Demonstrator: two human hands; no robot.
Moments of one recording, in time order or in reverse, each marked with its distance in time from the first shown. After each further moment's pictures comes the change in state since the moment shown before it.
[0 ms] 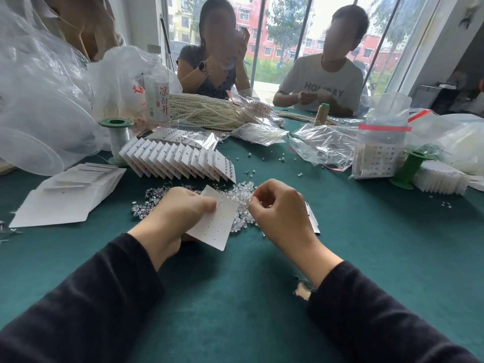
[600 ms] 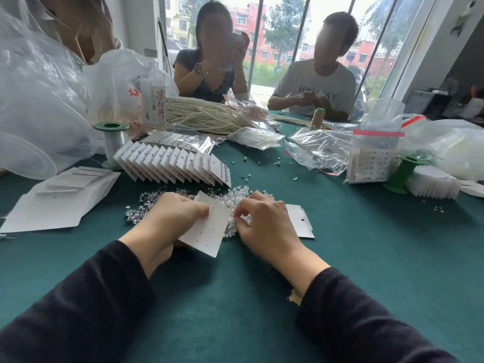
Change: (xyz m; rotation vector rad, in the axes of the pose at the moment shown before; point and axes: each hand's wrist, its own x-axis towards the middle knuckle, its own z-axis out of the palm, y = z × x) left_hand -0.002 0.000 -0.001 0.018 0.026 -0.005; right_hand -0.001 0.005 0.011 -0.363 -0.194 -0.183
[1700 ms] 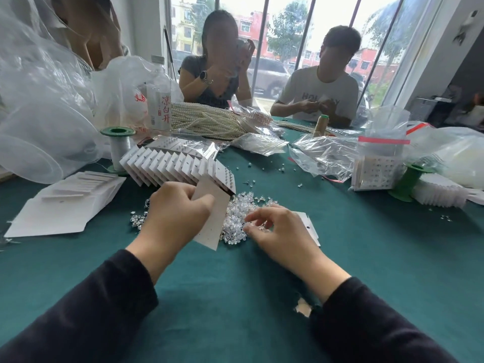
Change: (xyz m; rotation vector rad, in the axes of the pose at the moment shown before) left_hand 0.000 0.000 -0.003 0.213 0.233 0.432; right_hand -0.009 0.008 -0.017 0.221 -0.057 0.108
